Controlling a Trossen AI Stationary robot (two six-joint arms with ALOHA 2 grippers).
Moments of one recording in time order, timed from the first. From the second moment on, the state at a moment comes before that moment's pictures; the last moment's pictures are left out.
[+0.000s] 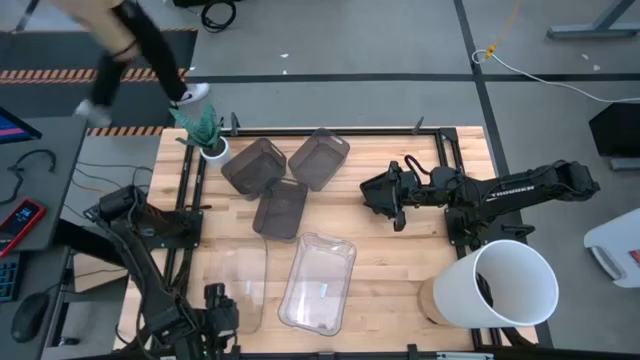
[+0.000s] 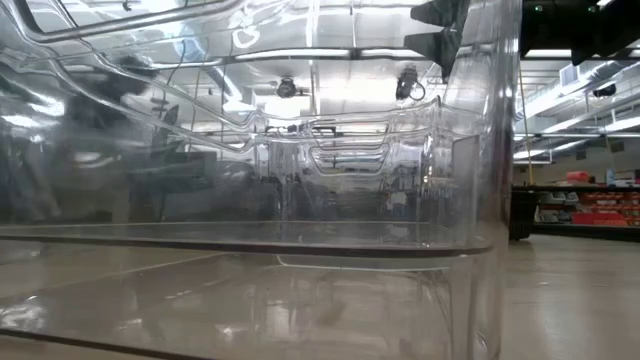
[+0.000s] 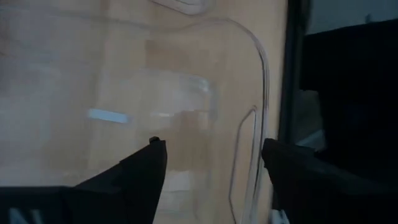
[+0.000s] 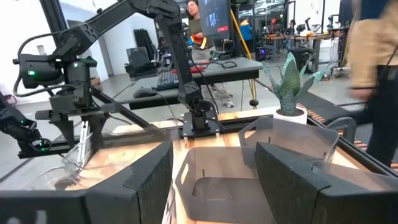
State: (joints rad) left arm -1.09 1.68 1.28 -0.92 -0.36 -1.16; right arm -0.03 0.94 0.42 0.55 -0.01 0.11
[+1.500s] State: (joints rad) left arm -1.07 1.77 1.28 -1.07 -0.09 -0.99; right arm -0.03 0.94 0.42 0.60 0.00 0.09
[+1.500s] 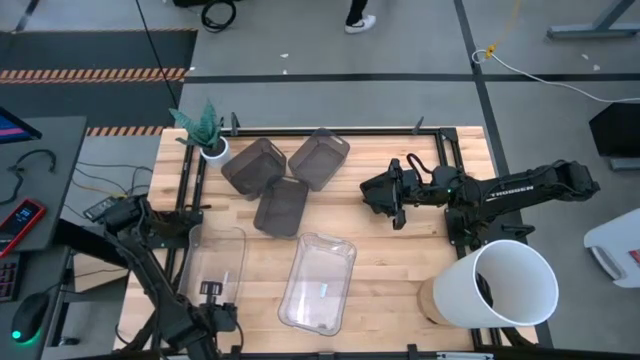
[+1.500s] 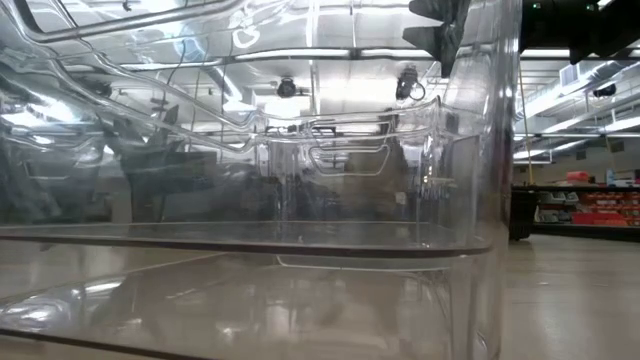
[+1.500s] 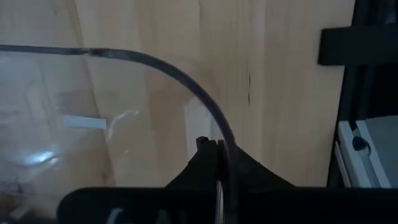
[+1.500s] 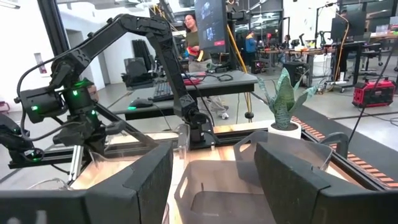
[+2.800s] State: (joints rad) left arm -1.10 1.77 1.75 -1.45 -0.53 -1.00; right arm -0.03 0.95 0.42 0.59 0.00 0.13
